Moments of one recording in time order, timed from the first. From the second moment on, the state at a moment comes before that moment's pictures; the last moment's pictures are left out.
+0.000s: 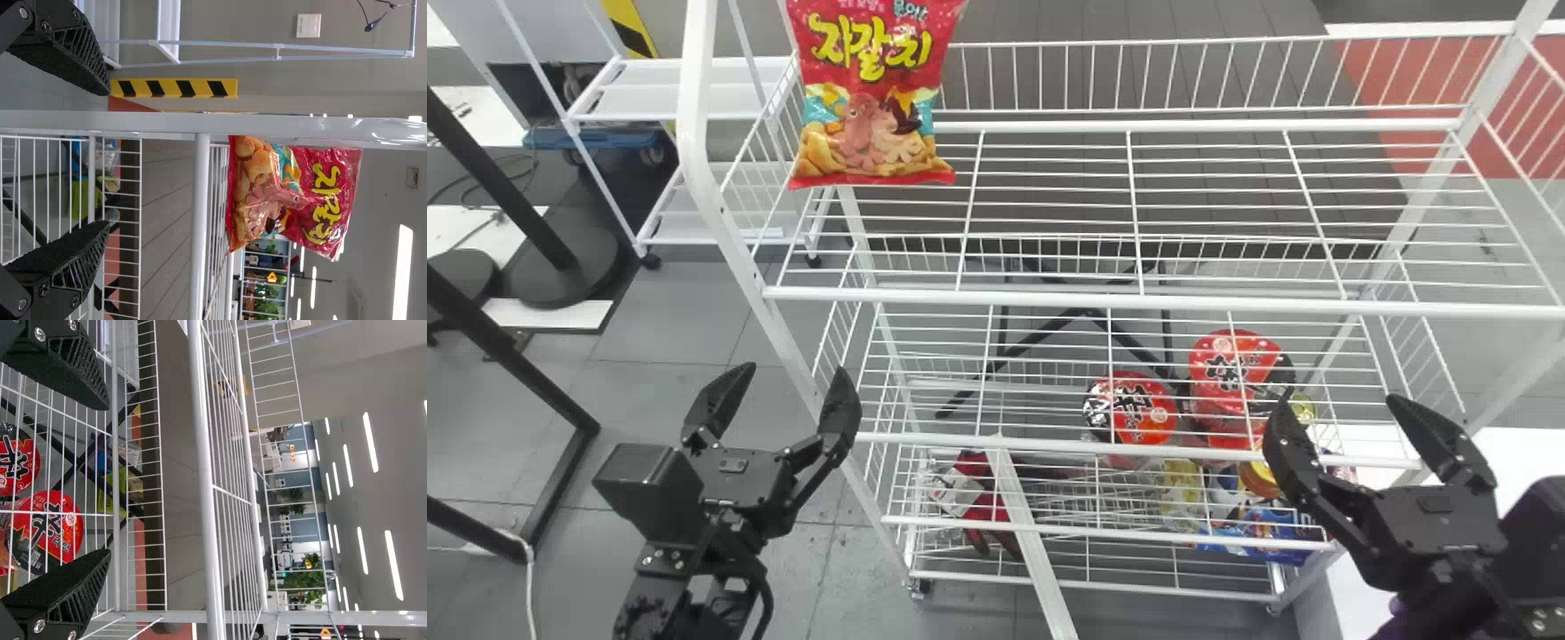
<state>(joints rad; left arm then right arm) 0.50 0.08 0.10 -1.78 0.14 -0.18 -0.15 0.59 -0.15 0.03 -1.95 -0.23 -0.05 0.08</state>
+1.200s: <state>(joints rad) 0.50 0.08 0.10 -1.77 0.14 -0.19 -0.17 0.59 -0.15 0.03 -1.95 -0.22 -0.05 0.08</state>
